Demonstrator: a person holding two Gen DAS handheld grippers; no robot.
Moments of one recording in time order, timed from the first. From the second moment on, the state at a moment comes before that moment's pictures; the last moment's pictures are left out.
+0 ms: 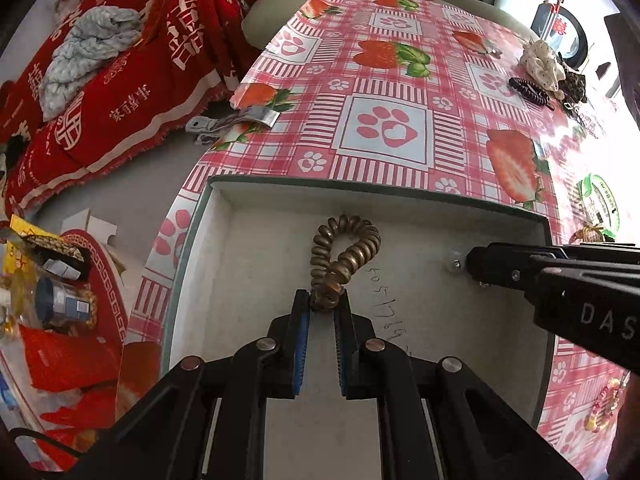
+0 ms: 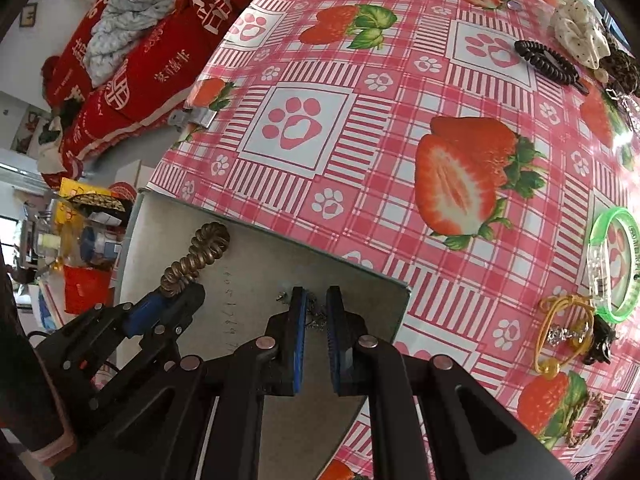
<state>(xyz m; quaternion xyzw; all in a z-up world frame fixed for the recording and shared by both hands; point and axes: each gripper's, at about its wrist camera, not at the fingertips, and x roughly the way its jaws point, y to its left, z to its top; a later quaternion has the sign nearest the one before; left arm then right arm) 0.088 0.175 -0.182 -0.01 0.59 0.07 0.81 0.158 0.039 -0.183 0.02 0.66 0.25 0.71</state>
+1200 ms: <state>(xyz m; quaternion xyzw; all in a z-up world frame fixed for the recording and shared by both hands) 0.069 0.058 -0.123 0.03 0.57 -0.01 0.82 0.116 -0.148 -0.119 0.13 0.61 0.13 0.77</state>
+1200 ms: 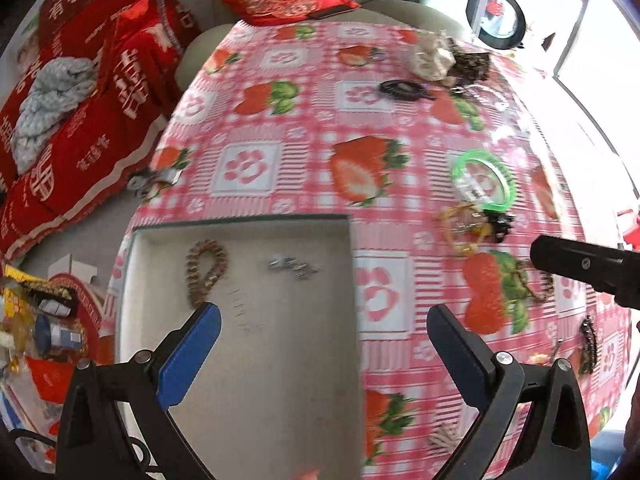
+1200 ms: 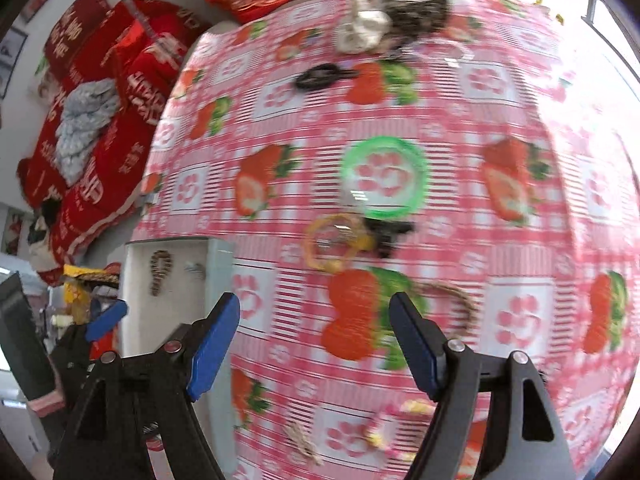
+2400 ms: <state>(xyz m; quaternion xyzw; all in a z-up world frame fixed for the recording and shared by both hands) 0.124 -0.027 -0.170 0.01 0.61 -0.04 0.79 0.106 -0.239 -0.169 0.06 0.64 0.07 0.76</state>
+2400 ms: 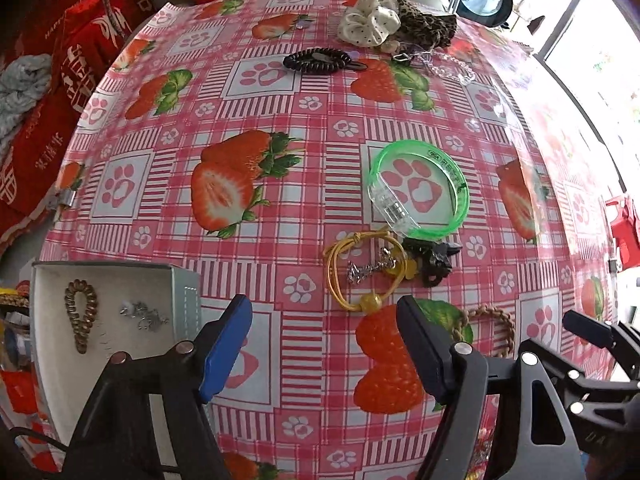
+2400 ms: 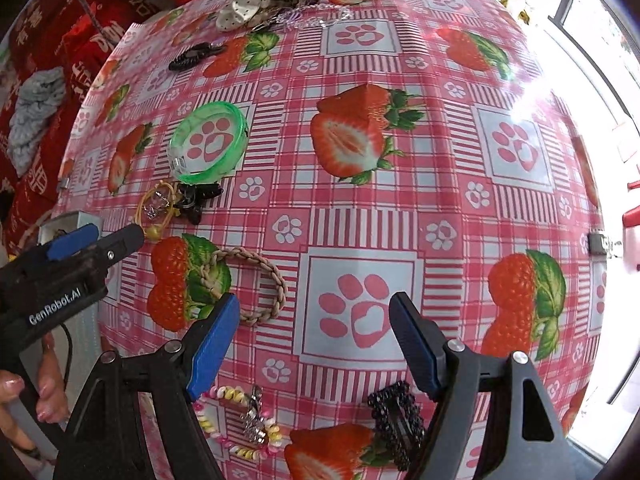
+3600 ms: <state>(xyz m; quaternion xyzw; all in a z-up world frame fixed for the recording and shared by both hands) 0.129 -0.029 -0.161 -0.03 0.59 -0.07 0.80 0.111 -0.199 -0.169 -0.01 0.61 0.10 0.79</state>
